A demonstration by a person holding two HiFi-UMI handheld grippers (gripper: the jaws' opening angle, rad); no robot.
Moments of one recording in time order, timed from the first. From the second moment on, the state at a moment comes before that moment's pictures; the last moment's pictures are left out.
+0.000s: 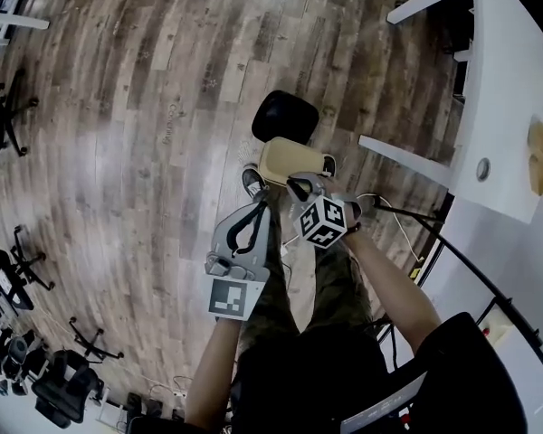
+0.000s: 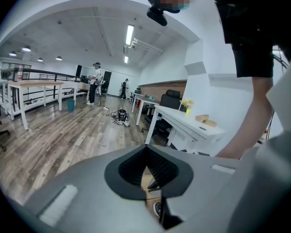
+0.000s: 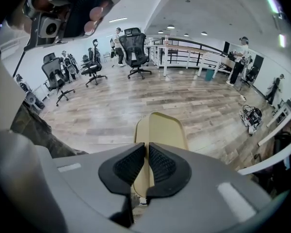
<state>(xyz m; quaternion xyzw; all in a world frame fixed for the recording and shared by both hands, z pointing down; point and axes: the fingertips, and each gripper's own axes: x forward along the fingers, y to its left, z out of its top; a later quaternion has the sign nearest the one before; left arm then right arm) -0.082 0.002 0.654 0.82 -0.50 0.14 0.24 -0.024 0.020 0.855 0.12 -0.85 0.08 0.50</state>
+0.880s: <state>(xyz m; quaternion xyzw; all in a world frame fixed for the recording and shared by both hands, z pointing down) -0.062 0.053 0.717 0.84 -0.47 0.18 0.23 -0.019 0.041 0.936 0.13 -0.84 0.09 0.51</state>
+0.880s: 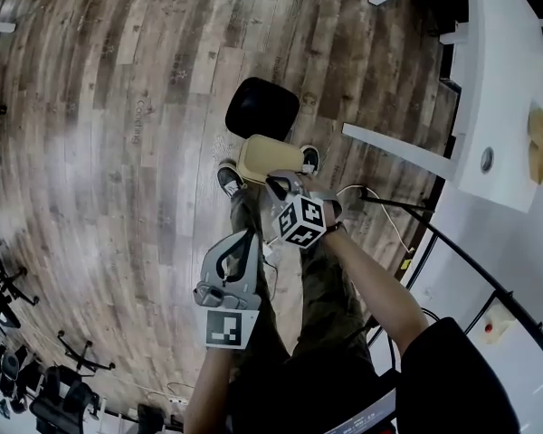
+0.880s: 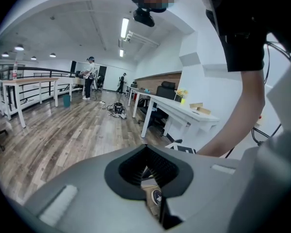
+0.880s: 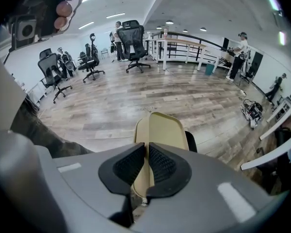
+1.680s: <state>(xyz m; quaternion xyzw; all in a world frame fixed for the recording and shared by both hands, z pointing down) -0.066 0.075 0.727 0.83 -0.46 0.19 0.24 -0.022 0.001 0.960 0.17 -0.84 0.08 0.52</state>
